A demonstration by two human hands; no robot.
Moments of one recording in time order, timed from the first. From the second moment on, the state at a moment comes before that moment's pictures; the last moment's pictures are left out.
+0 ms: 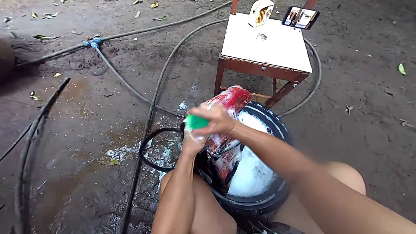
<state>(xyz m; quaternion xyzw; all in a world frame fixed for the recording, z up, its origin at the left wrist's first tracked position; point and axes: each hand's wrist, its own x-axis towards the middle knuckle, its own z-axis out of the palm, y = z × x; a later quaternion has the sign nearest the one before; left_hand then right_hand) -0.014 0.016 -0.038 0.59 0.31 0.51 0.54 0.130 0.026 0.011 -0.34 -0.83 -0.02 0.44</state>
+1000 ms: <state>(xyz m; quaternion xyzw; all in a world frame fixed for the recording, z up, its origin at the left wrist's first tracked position) 0.002 0.015 -0.014 0.50 0.28 0.45 0.68 0.249 -0.114 -0.048 -0.64 -0.40 0.34 0.56</state>
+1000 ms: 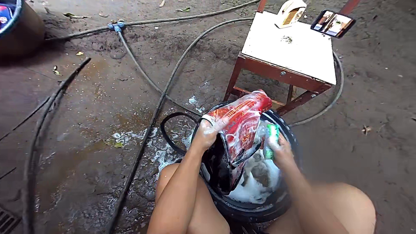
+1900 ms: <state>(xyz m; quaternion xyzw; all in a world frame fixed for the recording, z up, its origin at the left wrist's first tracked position) 0.009 -0.012 -0.037 0.61 0.22 0.42 0.64 0.111 -0.018 0.060 -0.62 -0.70 0.12 0.34</state>
